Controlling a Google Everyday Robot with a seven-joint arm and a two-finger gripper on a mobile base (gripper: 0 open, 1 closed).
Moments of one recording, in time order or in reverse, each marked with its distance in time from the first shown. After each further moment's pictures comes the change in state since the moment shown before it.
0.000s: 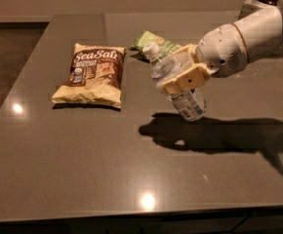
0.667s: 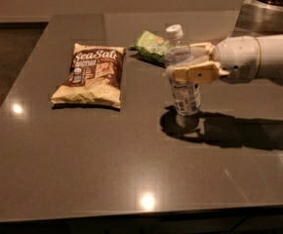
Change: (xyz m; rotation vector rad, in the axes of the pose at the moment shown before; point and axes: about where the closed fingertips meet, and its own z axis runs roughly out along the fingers) arm -0.003 -0.026 -0.026 0.131 -0.338 0.039
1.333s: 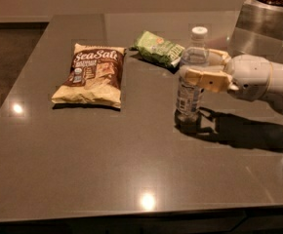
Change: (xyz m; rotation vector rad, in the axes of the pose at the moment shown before) arm 0.011 -0.012 -0.031 0.127 -0.260 -0.063
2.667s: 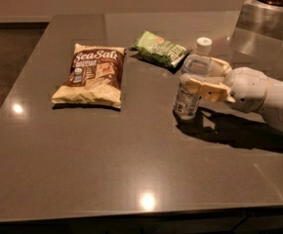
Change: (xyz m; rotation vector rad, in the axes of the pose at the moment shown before) arm 0.017 0.002 -0.008 0.031 -0.101 -0.064
